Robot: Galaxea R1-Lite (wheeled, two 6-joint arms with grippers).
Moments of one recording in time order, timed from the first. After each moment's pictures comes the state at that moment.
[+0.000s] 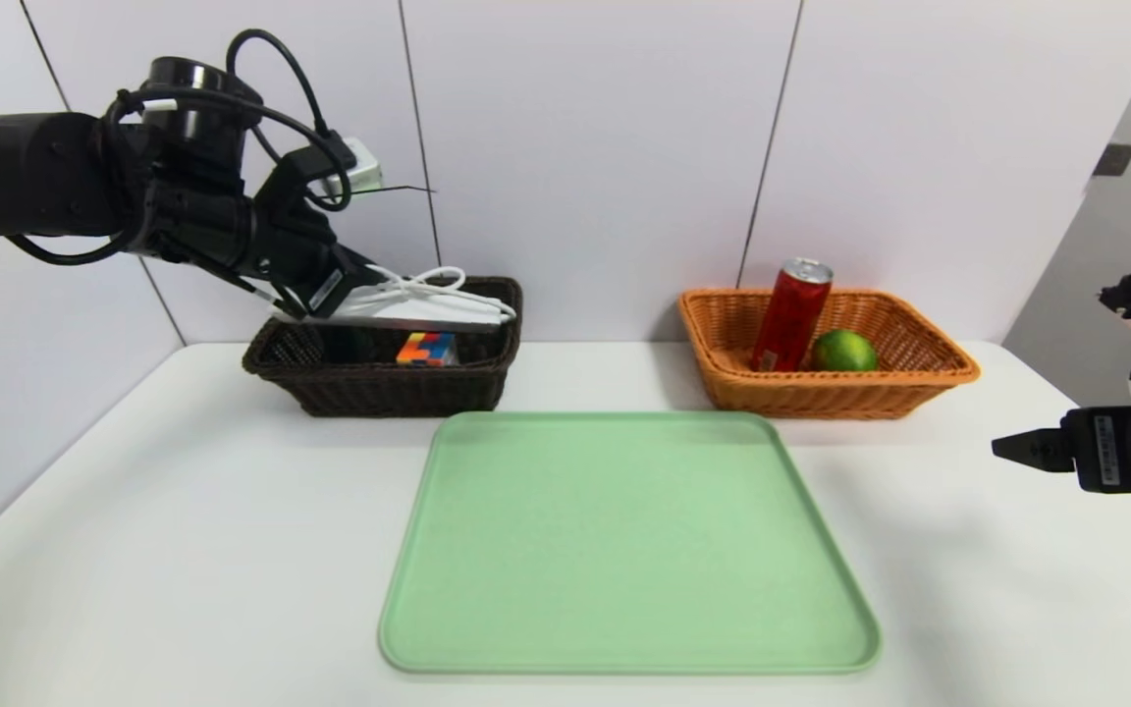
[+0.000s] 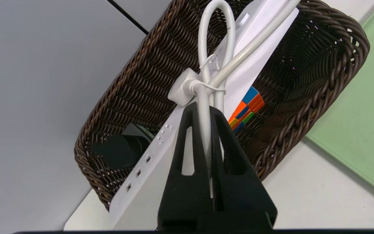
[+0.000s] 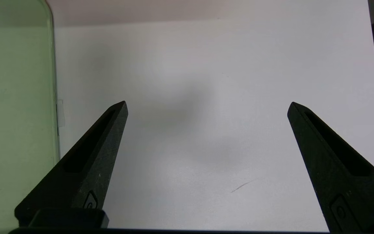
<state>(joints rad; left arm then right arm) -0.14 1.93 -1.77 0.37 -0.30 0.73 0.01 1.36 -0.91 0.27 -0.16 -0.01</state>
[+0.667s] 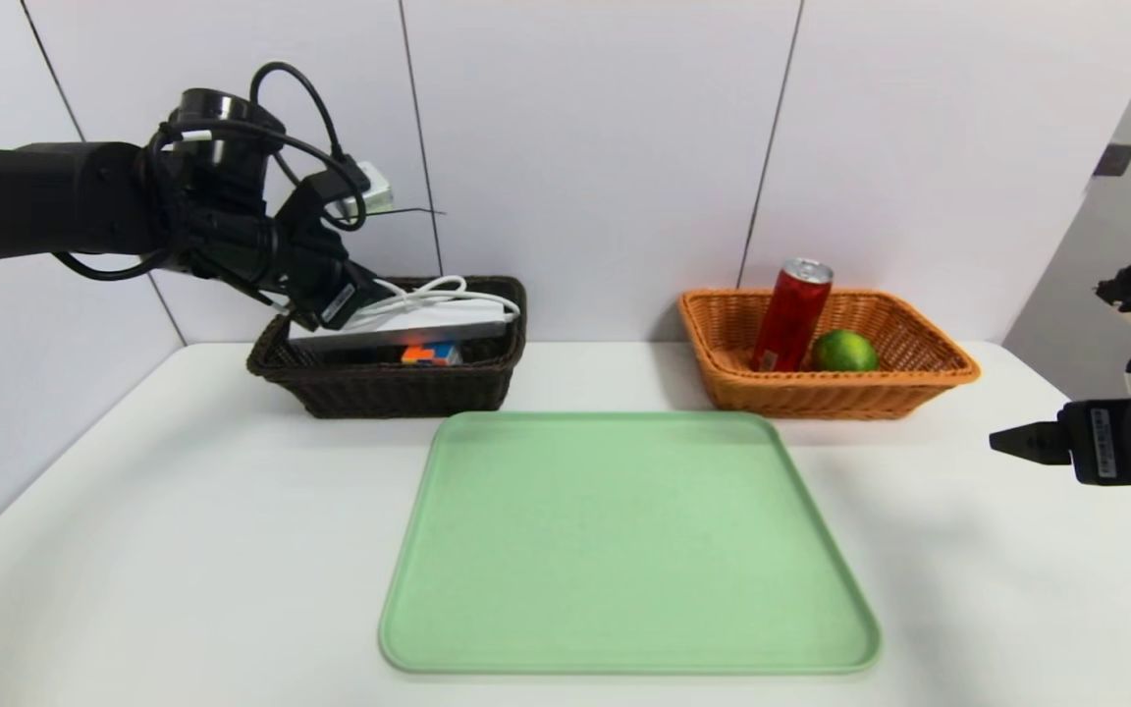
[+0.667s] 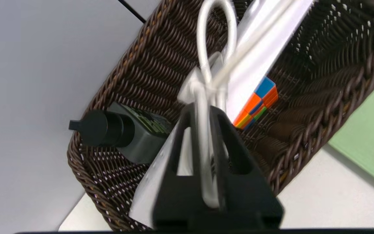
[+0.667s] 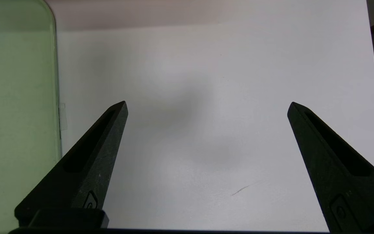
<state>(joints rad) -0.14 1.98 -1.77 0.33 -0.28 0.73 0.01 1.37 -0.93 0.28 -0.16 -0.01</state>
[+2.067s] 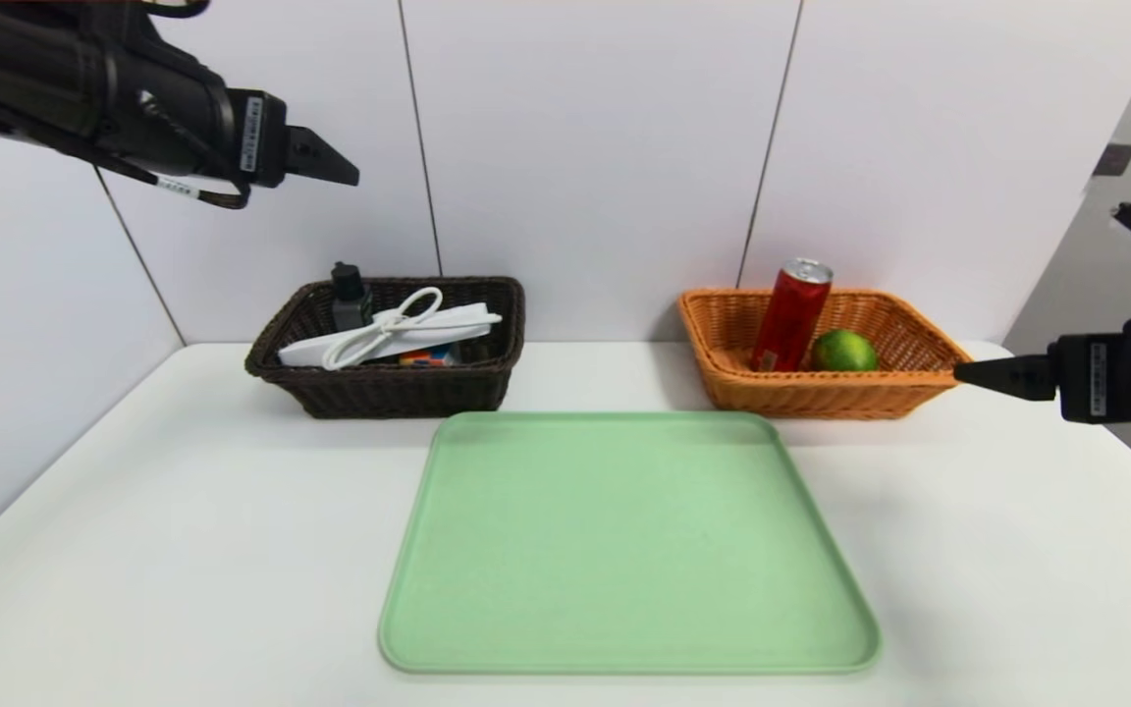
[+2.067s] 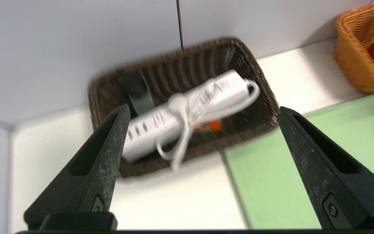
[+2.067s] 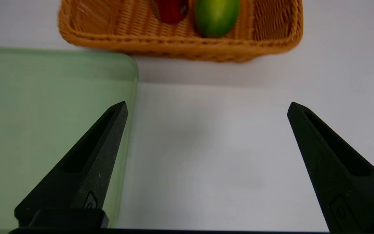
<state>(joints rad) -0.24 1.69 -1.94 0.63 -0.03 0.01 0.05 1.34 -0.99 0.16 0.03 -0.01</state>
